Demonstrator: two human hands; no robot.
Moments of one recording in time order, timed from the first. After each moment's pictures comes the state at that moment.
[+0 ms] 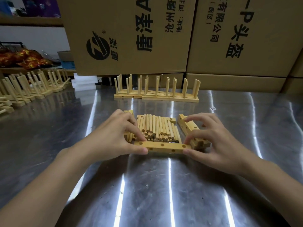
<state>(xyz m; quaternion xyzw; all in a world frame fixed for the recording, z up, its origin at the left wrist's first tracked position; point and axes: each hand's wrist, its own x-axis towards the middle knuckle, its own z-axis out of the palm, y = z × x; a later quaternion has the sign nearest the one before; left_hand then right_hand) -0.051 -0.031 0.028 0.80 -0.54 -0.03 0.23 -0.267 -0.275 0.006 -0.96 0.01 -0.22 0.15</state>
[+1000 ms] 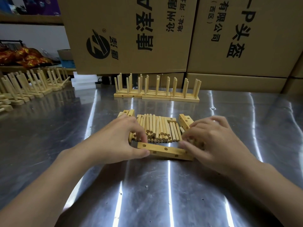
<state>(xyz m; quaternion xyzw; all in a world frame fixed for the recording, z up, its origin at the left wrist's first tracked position) -0.061 -0.035 0.027 0.80 -0.54 -0.04 0.23 -0.260 -0.261 0.008 -0.96 0.07 -0.26 -0.01</state>
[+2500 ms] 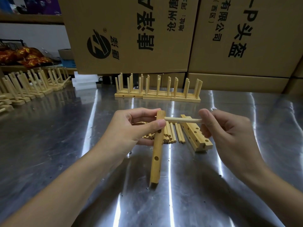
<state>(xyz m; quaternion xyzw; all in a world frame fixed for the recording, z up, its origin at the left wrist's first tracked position) -0.088 -0.054 0.027 0.57 -0.39 -0.24 0.68 -0.264 -0.233 0.029 -0.81 0.07 -0.45 0.36</state>
